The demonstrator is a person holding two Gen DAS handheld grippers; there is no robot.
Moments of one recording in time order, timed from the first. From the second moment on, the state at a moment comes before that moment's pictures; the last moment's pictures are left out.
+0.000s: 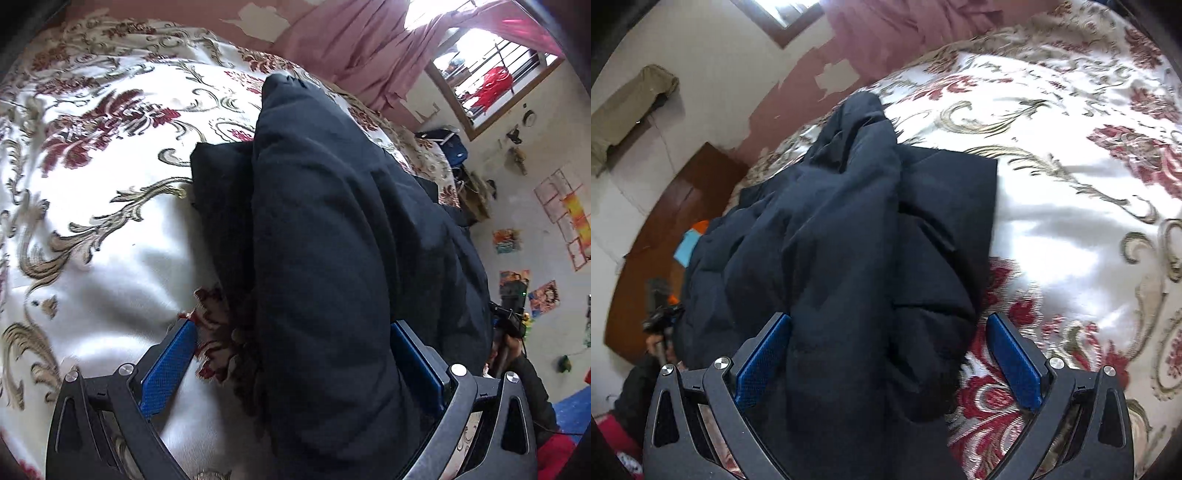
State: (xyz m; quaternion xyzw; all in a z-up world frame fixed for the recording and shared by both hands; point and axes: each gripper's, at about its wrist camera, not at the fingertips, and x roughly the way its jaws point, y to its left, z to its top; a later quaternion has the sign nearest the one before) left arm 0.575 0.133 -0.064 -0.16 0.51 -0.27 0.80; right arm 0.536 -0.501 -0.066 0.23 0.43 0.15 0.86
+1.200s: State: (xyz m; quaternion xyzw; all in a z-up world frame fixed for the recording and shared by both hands) left arm 0.523 0.058 0.042 -0.10 0.48 -0.24 0.84; right arm 0.486 -0.441 0.004 0.26 0.37 0.17 0.87
